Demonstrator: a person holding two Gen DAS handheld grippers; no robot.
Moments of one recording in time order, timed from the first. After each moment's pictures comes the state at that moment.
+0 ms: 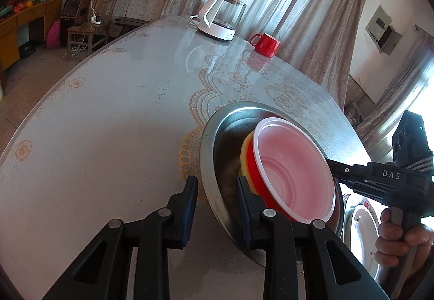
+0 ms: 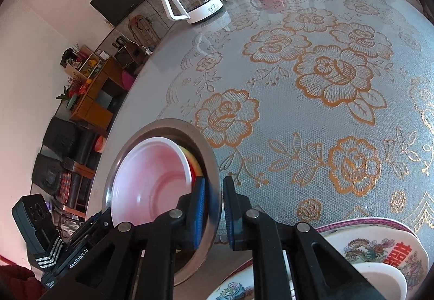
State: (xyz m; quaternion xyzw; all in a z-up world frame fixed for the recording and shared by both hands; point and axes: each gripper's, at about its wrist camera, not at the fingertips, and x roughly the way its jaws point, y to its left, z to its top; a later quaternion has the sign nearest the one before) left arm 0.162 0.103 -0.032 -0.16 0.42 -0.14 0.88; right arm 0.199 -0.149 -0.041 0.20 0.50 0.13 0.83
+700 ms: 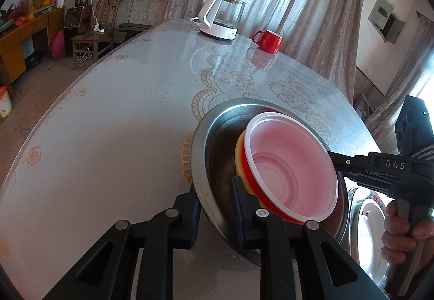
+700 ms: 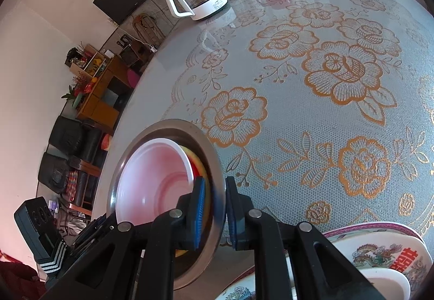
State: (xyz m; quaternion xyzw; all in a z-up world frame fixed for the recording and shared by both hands) left arm 0.155 0.090 -0.028 -0.11 0.42 -0.11 0.90; right arm 0.203 -0.146 -0.044 0.21 0.50 0.15 0.83
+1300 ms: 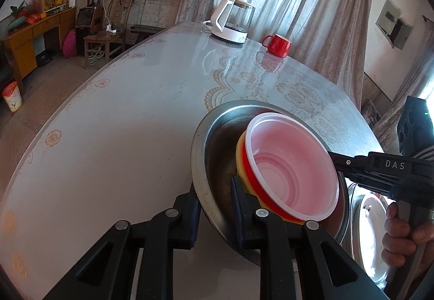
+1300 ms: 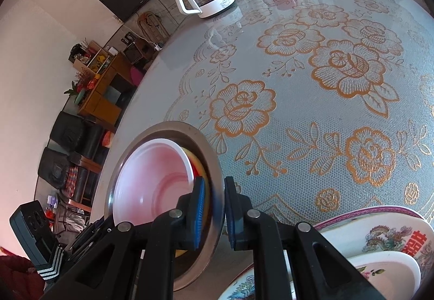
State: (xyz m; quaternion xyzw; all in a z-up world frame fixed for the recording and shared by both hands) left arm 0.134 0.100 -0.027 -0.12 0.41 -0.09 0.90; right arm 0.194 -0.135 -0.046 0.20 0.50 0.16 0.83
